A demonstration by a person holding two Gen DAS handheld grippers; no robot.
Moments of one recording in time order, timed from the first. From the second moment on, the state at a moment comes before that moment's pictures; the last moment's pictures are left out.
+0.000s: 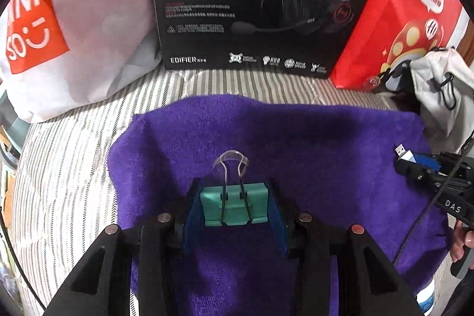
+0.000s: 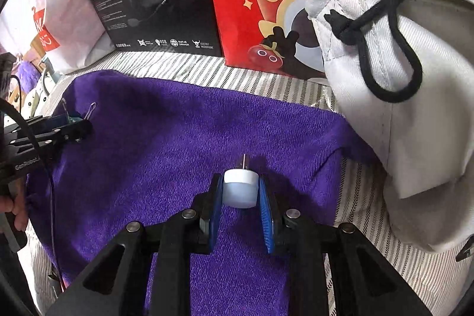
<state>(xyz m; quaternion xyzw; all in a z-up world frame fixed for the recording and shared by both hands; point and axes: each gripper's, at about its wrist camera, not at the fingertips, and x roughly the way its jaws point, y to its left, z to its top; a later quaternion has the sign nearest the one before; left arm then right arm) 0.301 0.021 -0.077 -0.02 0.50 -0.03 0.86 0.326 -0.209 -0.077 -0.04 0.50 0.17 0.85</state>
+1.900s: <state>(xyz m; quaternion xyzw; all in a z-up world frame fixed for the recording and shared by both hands) 0.087 -0.003 -0.074 0.02 0.49 -0.01 0.87 0.050 -0.294 -0.035 0.04 0.46 0.14 0.88</state>
